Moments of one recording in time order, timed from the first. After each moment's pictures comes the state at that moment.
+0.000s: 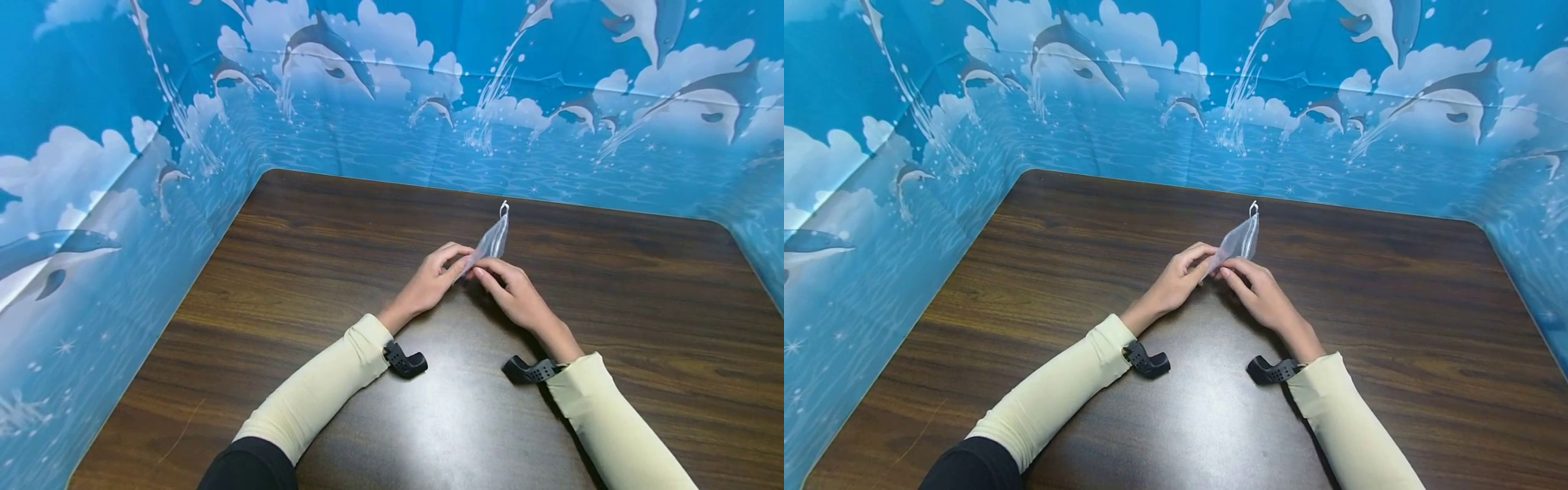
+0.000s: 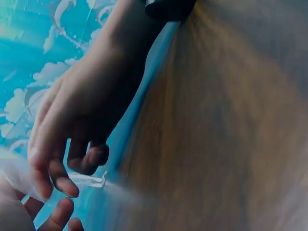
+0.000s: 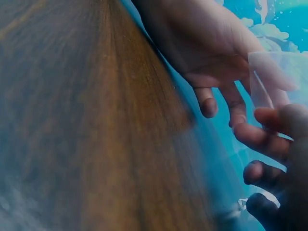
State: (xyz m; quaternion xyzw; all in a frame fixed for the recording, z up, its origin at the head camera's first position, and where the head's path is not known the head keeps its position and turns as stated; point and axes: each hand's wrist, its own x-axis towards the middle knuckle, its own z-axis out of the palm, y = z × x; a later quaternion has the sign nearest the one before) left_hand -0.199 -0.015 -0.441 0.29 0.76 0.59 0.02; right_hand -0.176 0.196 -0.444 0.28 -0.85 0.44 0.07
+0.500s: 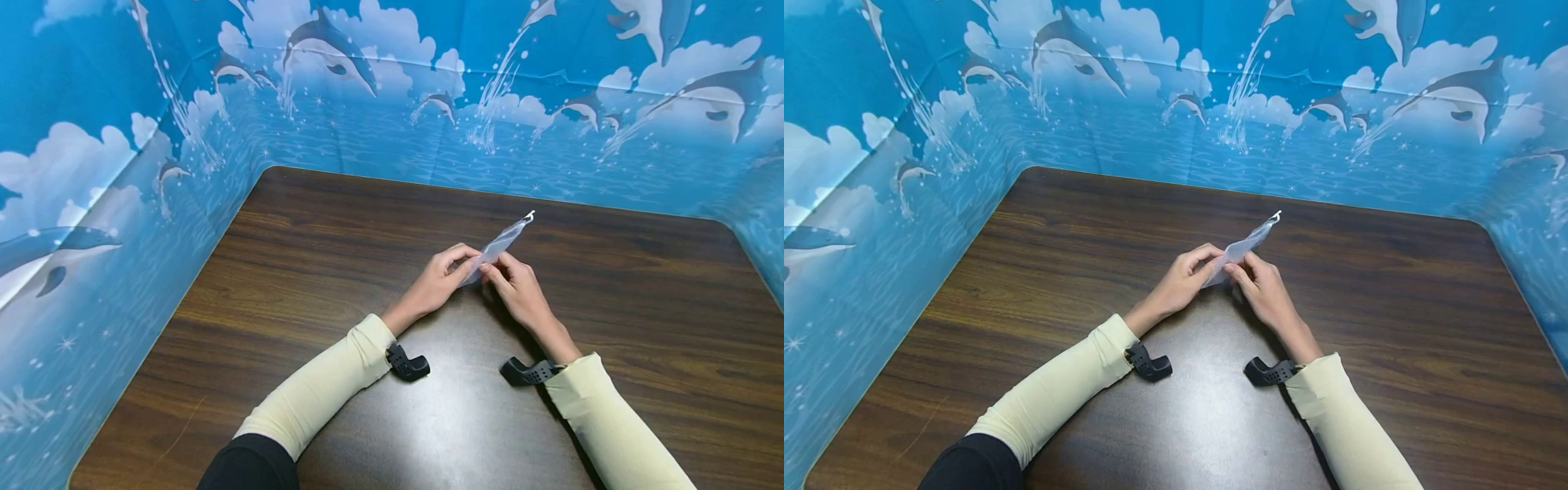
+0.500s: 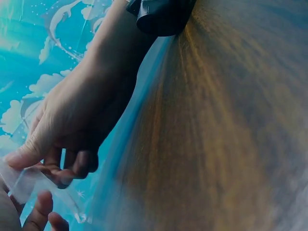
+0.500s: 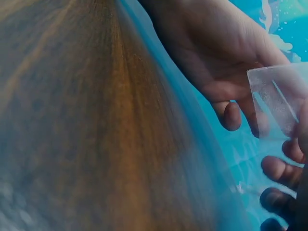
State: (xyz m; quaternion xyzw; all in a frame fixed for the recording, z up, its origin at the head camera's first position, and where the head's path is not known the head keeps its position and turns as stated) left_hand -0.191 -0.007 -0.435 0.29 0.73 0.62 0.03; right_hand -0.173 0.189 -0.440 0.20 -0.86 0.45 0.13
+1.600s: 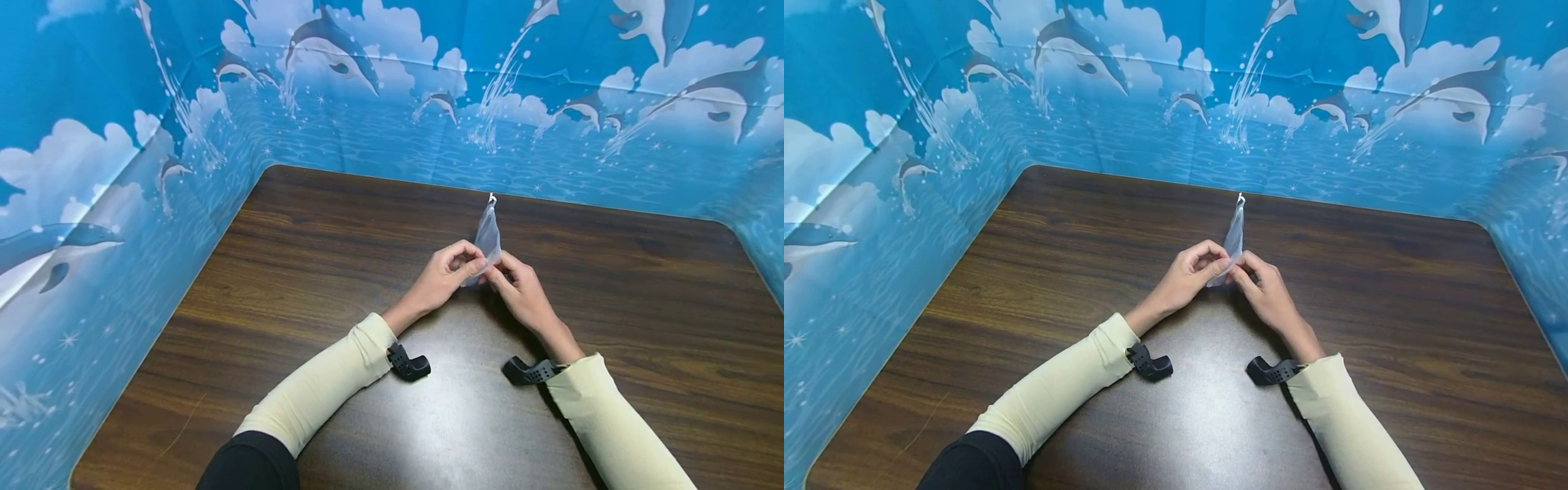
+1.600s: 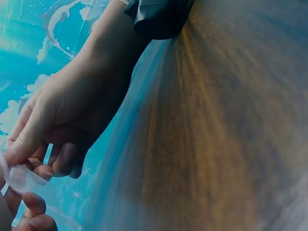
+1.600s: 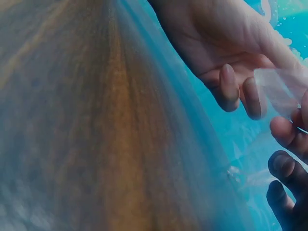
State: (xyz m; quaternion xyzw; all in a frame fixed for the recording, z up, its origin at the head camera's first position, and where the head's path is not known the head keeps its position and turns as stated) left_hand -0.186 -0.002 -0.428 0.27 0.67 0.69 0.06; right_hand -0.168 0.188 -0.436 0.23 -0.82 0.51 0.10
